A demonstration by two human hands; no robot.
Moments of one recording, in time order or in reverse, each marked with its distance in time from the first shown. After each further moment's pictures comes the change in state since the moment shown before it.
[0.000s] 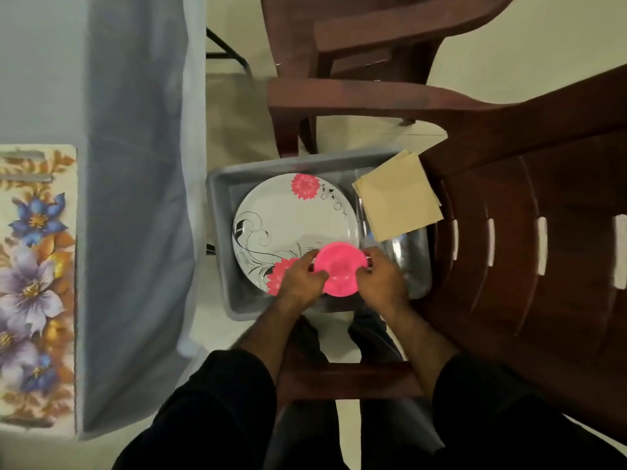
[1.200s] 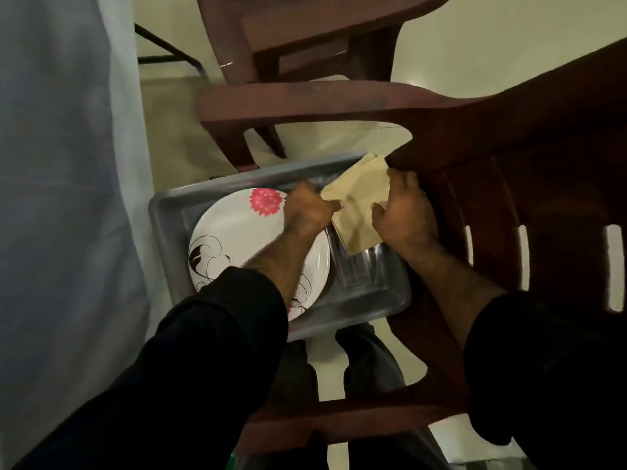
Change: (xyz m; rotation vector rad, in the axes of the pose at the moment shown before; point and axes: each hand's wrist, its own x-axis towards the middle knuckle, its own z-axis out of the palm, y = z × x) left_hand 0.133 0.143 0.042 0.138 0.211 0.161; right_hand 0.136 0.003 -0.097 -0.428 0.322 -0.228
